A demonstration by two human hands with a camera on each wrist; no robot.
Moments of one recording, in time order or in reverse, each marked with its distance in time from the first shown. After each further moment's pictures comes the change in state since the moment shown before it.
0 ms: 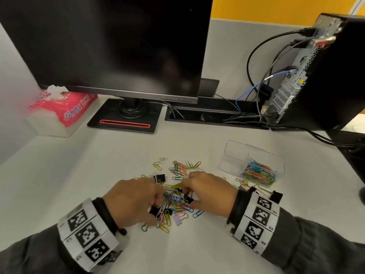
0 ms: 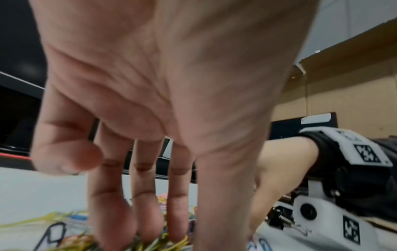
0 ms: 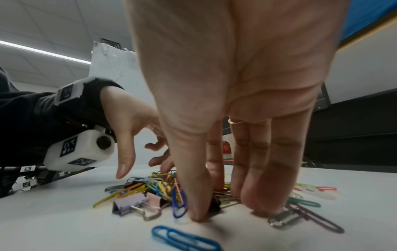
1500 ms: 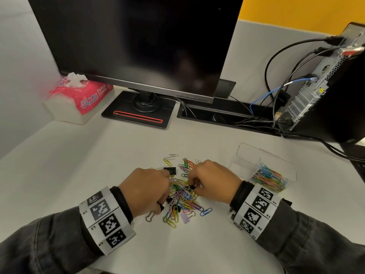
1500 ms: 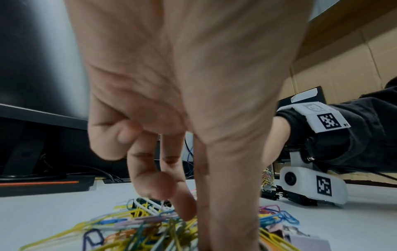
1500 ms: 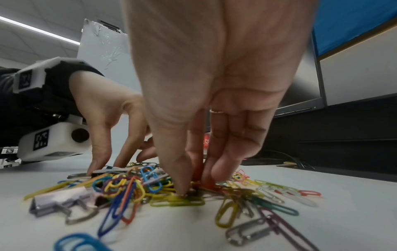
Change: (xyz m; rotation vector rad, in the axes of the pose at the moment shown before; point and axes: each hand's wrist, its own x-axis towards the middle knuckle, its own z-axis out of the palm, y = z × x) left_hand 0.003 0.001 0.003 0.156 0.081 0.048; right_hand 0.028 0.007 -0.005 -0.019 0.032 -0.078
